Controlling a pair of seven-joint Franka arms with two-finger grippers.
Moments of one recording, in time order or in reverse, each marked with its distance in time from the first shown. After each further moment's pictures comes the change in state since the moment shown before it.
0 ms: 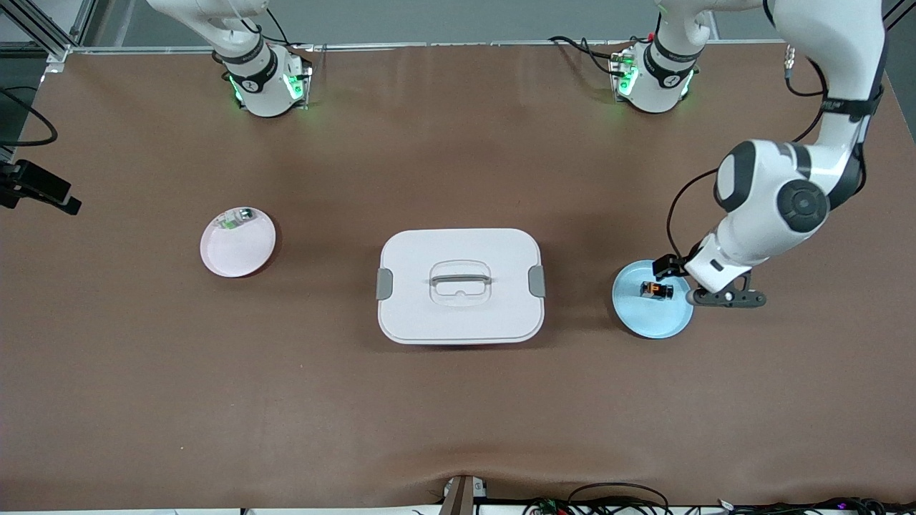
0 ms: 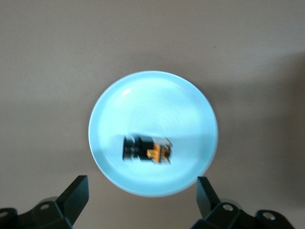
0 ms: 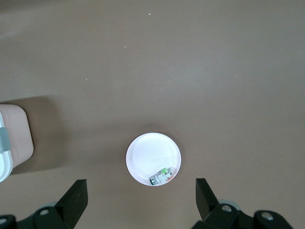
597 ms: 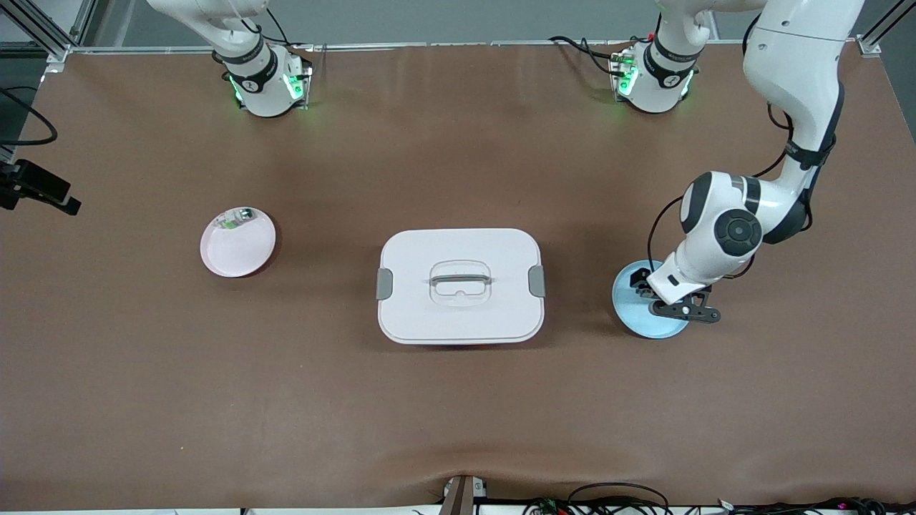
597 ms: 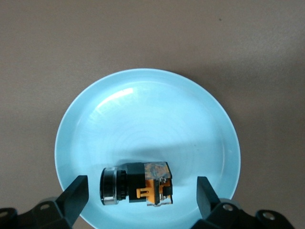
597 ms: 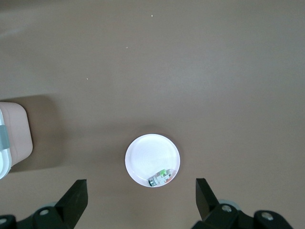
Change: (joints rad) left arm -0.044 0.139 -0.001 0.001 0.135 0.122 -0.036; right arm 0.000 0.000 0.000 0.000 0.000 0.004 -0.028
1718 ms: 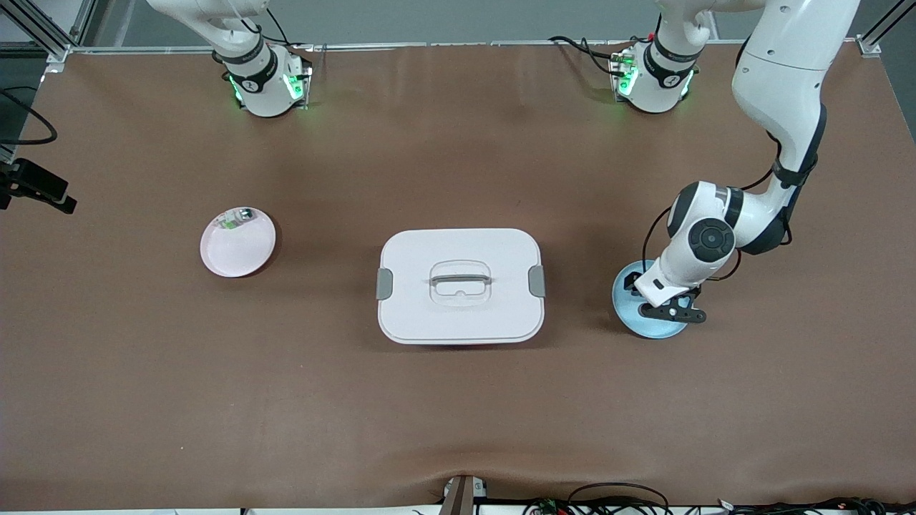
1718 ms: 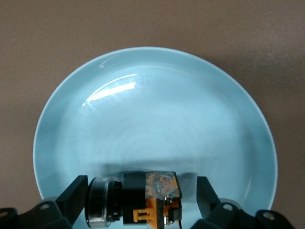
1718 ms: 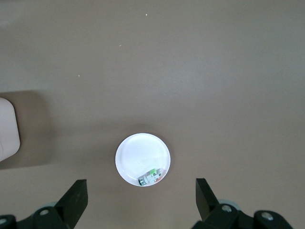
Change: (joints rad) left arm 0.004 0.070 0.001 -0.009 0.093 0.054 -0.104; right arm 0.001 0.000 0.003 0.000 -0.039 -0.004 -0.026
